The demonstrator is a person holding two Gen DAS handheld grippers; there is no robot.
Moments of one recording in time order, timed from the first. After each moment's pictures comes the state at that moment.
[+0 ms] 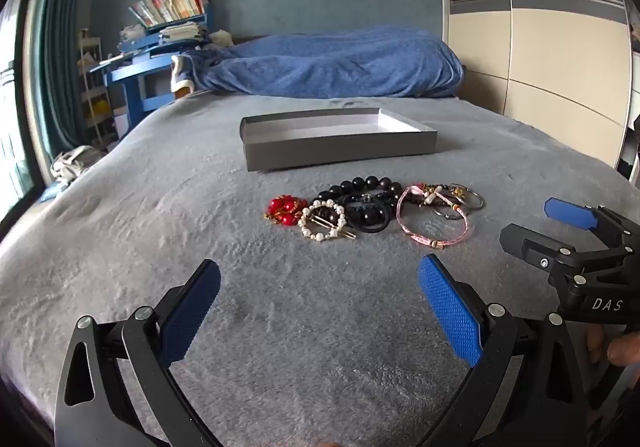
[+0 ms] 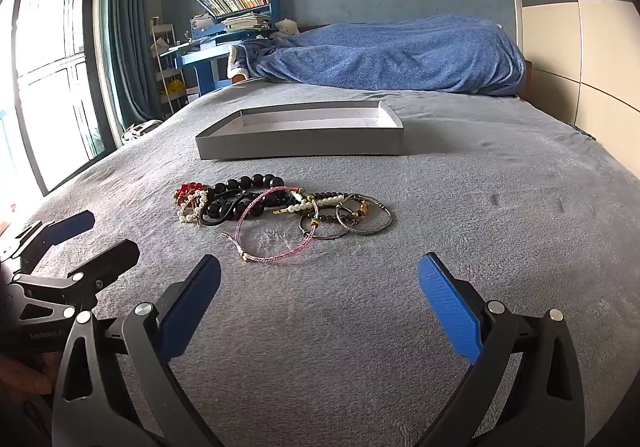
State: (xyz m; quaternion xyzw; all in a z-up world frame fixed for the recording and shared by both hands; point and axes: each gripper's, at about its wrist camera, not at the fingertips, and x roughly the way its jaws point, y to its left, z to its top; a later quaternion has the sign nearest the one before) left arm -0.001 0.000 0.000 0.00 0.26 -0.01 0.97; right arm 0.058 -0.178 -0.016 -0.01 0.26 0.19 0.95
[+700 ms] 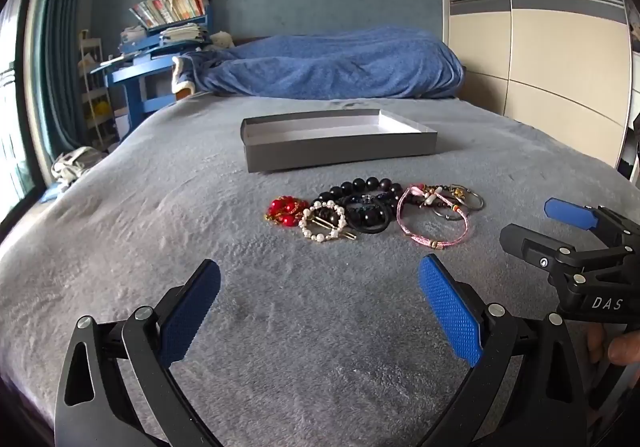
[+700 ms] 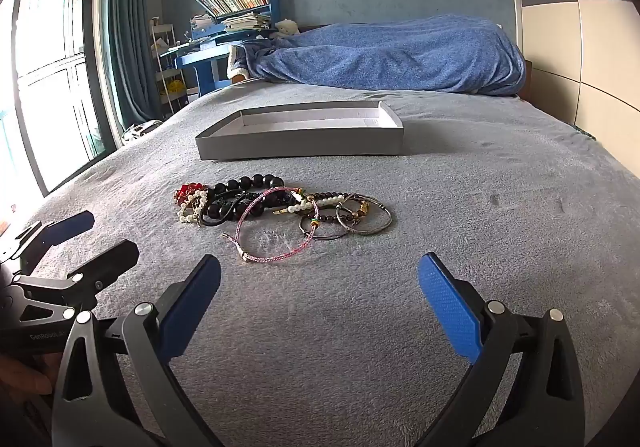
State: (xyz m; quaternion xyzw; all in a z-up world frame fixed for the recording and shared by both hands) left arm -0.004 -0.001 0.004 0.00 0.26 0.00 0.97; right arm 0.058 -0.177 -0.017 -0.01 0.27 0.19 0.95
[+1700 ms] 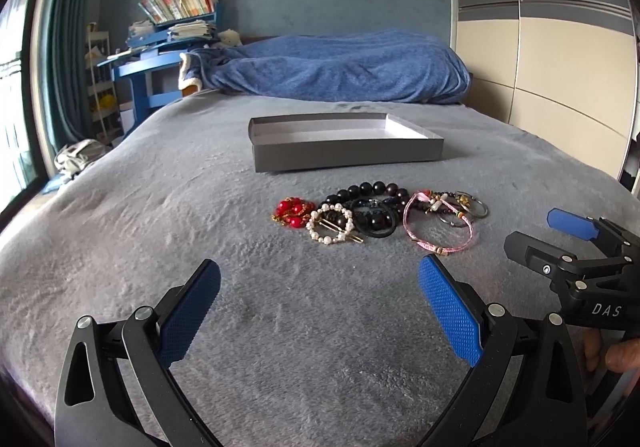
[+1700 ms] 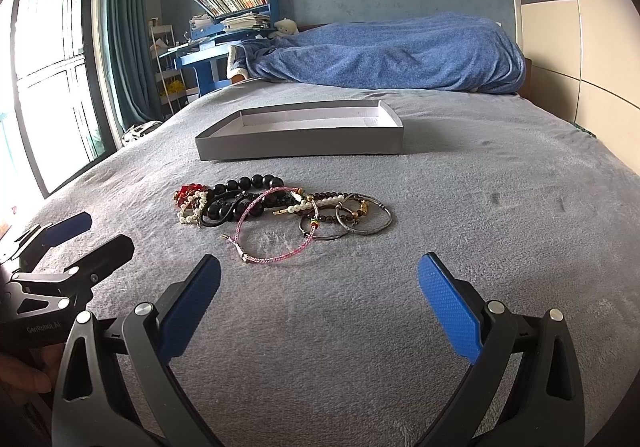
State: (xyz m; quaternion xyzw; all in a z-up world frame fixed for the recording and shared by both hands) left arm -0.004 0.008 0.004 -0.01 0.25 0.01 0.97; right arm 0.059 -0.176 -0.018 -0.01 0.27 0.19 0.95
